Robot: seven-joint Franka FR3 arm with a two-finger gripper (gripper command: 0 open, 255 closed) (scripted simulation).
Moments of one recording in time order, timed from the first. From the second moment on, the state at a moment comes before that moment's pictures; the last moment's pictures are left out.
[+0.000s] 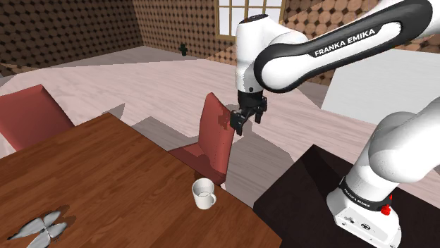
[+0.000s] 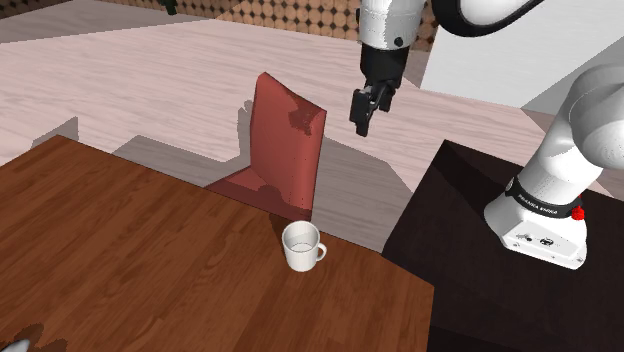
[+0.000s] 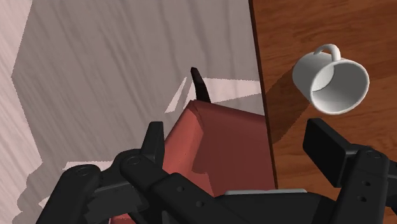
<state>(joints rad) 0.09 -0.44 0.39 -2.48 0.10 2.03 0.44</state>
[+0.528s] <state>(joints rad) 0.09 -0.16 0.53 -2.41 0.03 2.22 0.64</state>
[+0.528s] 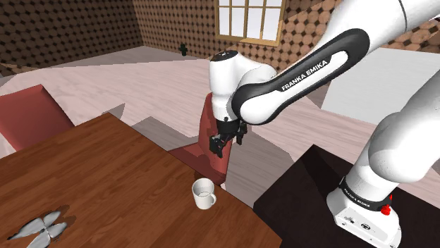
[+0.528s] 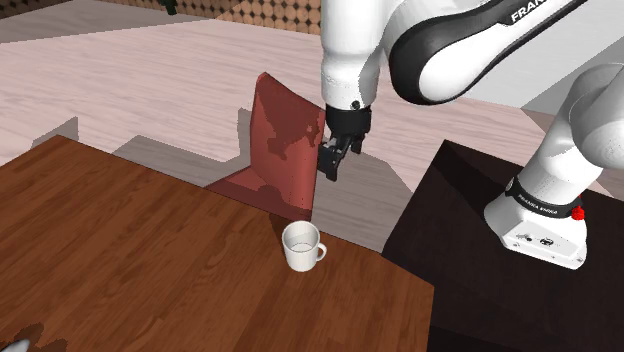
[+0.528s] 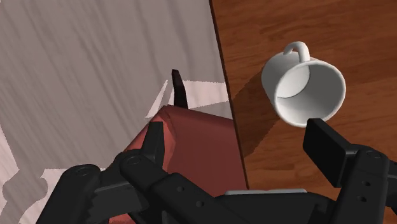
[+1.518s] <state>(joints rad) 0.28 0.47 0.52 -2.05 -0.38 2.37 1.08</state>
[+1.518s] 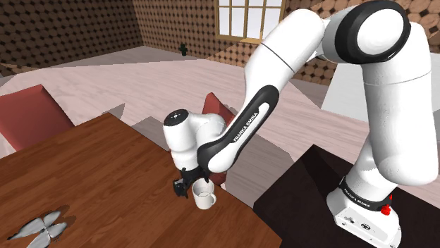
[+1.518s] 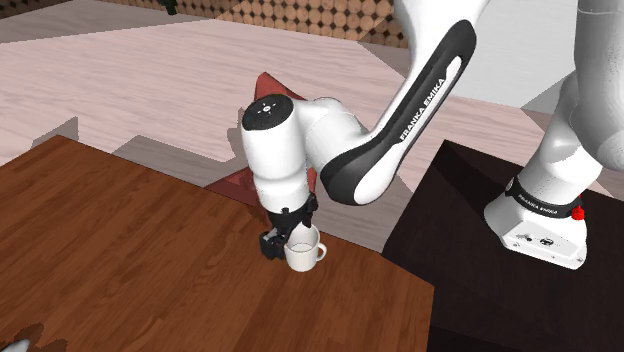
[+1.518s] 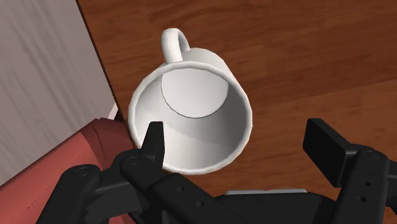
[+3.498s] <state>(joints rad) 0.30 0.50 0.51 -2.01 -0.39 2.36 1.09</state>
